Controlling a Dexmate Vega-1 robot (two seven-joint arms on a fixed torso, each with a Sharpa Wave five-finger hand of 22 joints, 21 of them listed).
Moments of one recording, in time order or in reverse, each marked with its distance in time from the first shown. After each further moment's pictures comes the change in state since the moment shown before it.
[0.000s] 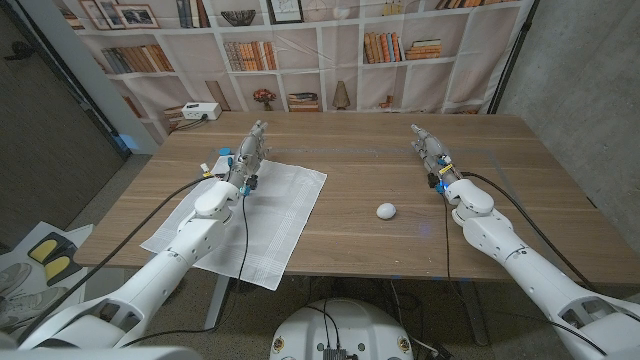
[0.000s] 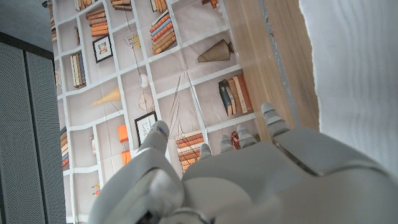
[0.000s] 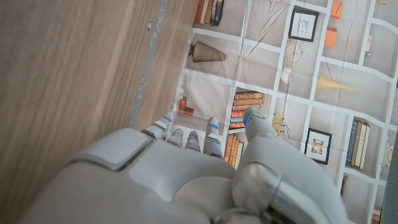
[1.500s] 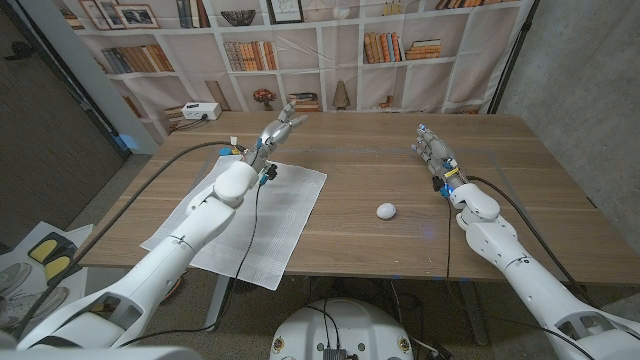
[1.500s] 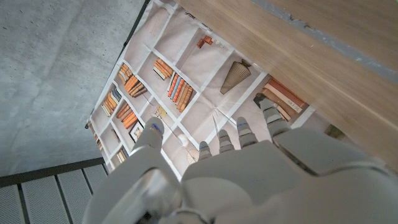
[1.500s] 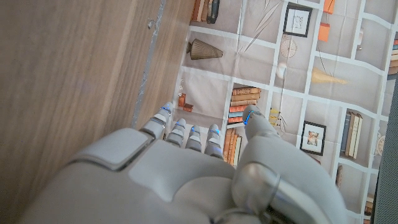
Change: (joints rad) left arm -0.022 0.028 0.046 -0.253 0.605 0.141 0.081; left_hand 0.012 -0.033 0.009 -0.018 0.000 0.016 0.006 0.005 0.000 0.004 0.015 -0.020 0.008 -0.045 0.032 -0.047 0.001 -0.048 0.000 -0.024 -0.001; right arm -0.070 0.057 0.120 -0.039 -0.061 -0.018 0.061; right_hand 0.008 -0.001 -0.007 0.007 0.000 0.004 -0.027 0.009 -0.003 0.028 -0.001 -0.010 0.002 -0.003 0.033 -0.031 0.006 -0.060 0.064 -0.041 0.000
